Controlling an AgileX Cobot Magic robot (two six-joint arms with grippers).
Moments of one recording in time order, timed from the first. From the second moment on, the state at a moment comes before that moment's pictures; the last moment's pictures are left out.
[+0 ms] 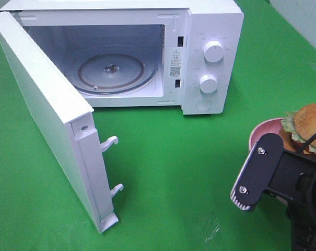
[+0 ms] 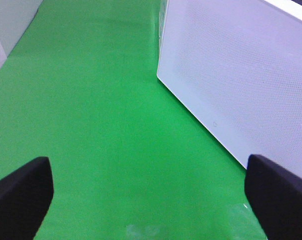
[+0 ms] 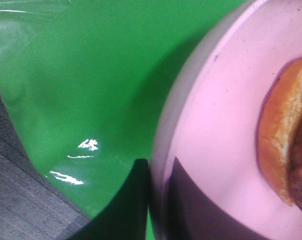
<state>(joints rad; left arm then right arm) 0.05 0.00 -0.52 -0.10 1.07 0.00 1.06 1.24 -0.49 -0.66 0.85 0.44</state>
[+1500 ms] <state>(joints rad) 0.05 0.00 -0.52 -0.10 1.07 0.00 1.06 1.24 -0.48 -0.95 0.54 0.09</state>
